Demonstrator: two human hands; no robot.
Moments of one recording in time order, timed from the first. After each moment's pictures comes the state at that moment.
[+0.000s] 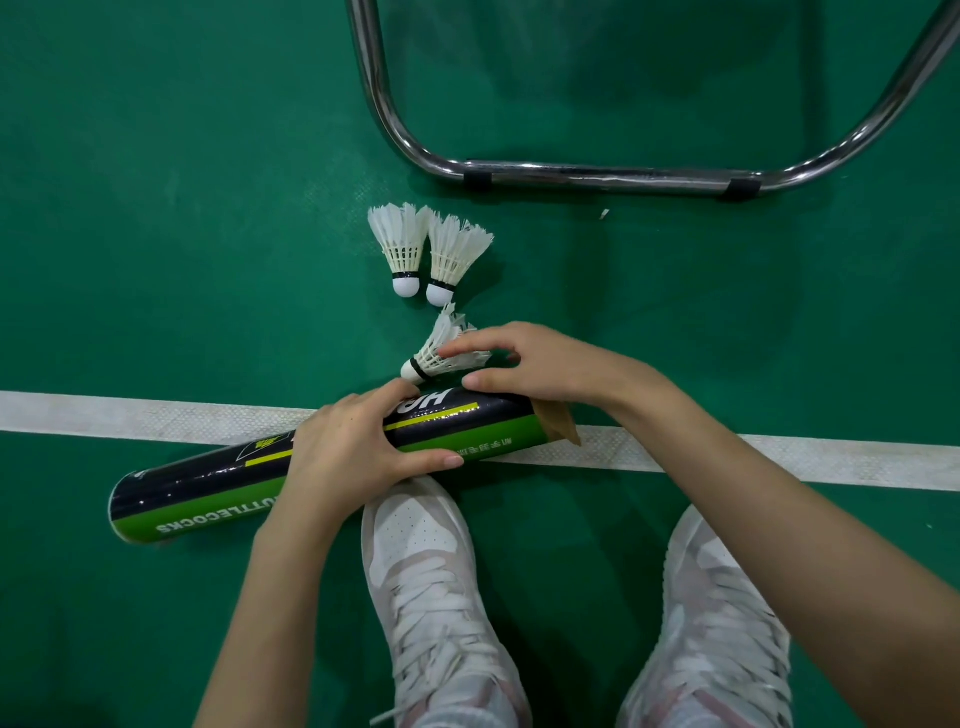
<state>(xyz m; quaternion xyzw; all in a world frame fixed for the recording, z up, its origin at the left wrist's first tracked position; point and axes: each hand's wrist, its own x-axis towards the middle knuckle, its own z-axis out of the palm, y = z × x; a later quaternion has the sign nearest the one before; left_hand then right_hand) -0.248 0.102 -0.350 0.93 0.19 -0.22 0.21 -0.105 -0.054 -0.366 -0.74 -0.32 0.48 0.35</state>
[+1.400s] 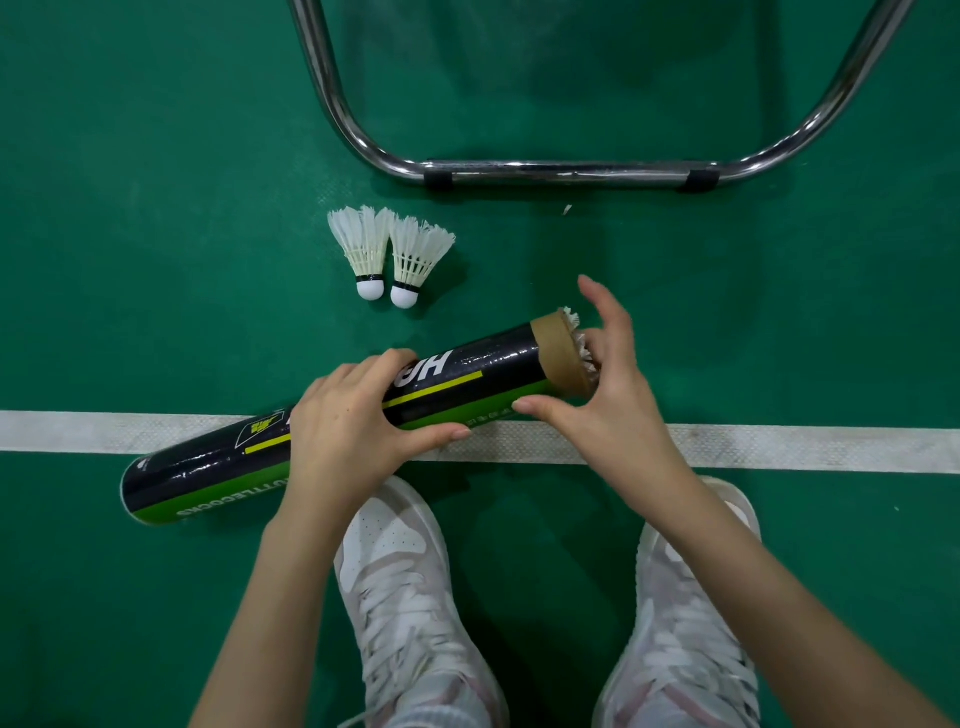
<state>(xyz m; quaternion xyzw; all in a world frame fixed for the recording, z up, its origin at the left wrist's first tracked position) -0.225 0.064 -0.336 0.97 0.12 -0.04 0.19 -0.156 -0.128 -0.331 -0.80 -0.06 0.24 0.54</state>
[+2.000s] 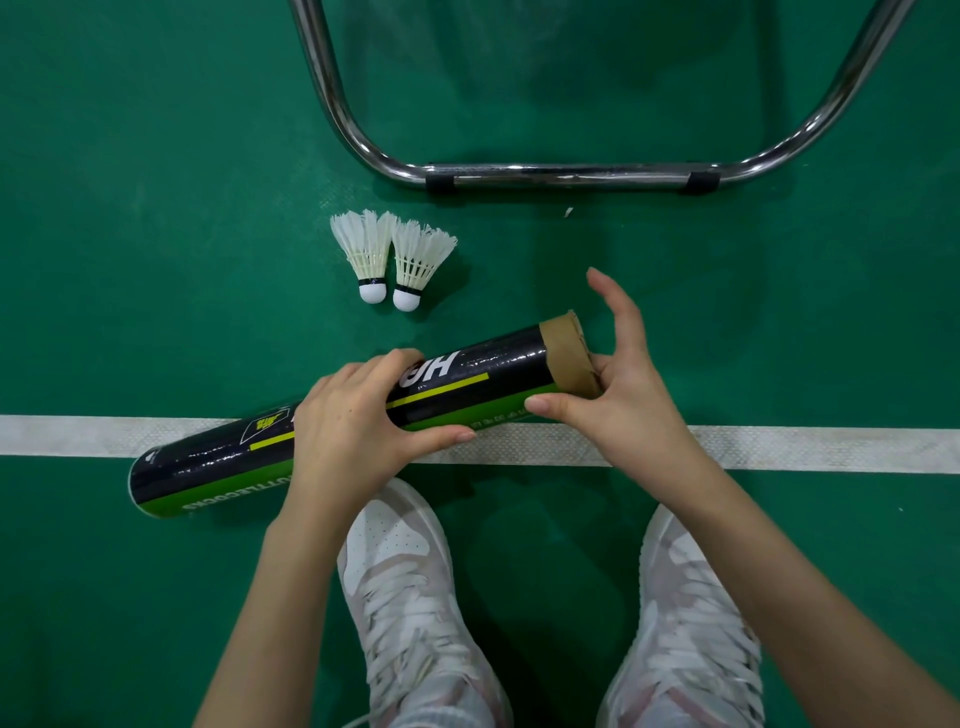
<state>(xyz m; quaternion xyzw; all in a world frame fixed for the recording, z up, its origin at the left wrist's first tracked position) -0.223 0.064 -0.334 0.98 0.11 -0.01 0.19 -0.148 -0.133 -0.328 -0.73 -0.02 0.31 0.61</state>
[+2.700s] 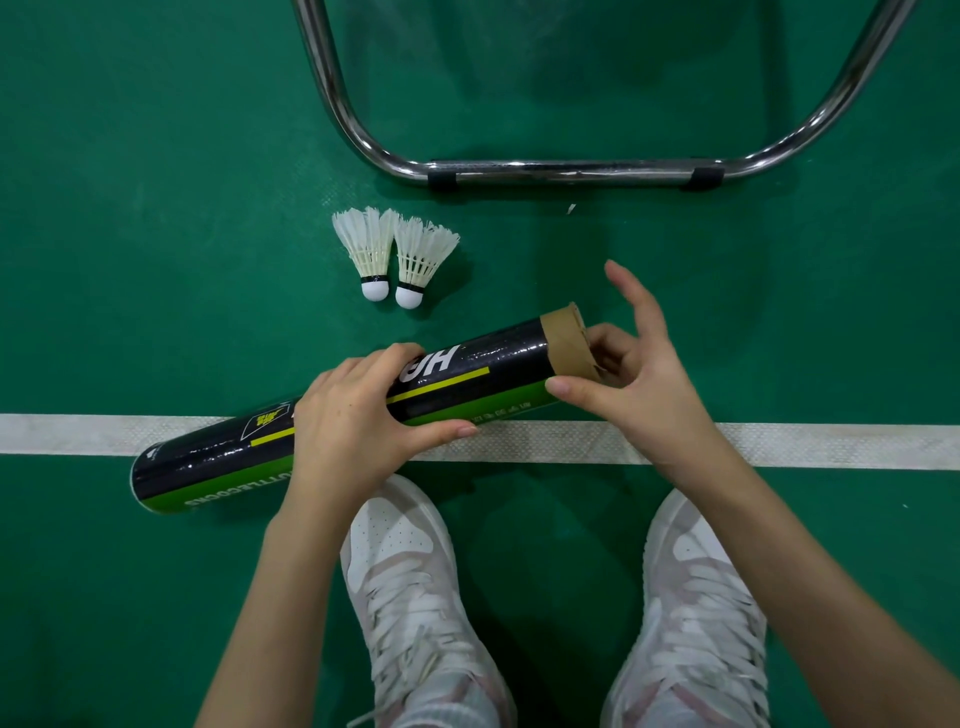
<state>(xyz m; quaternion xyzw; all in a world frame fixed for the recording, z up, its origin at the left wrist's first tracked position) -0.223 0.068 -0.335 0.97 0.11 -0.01 0.19 -0.141 -0.142 -0.338 -0.70 -0.04 0.28 0.66</state>
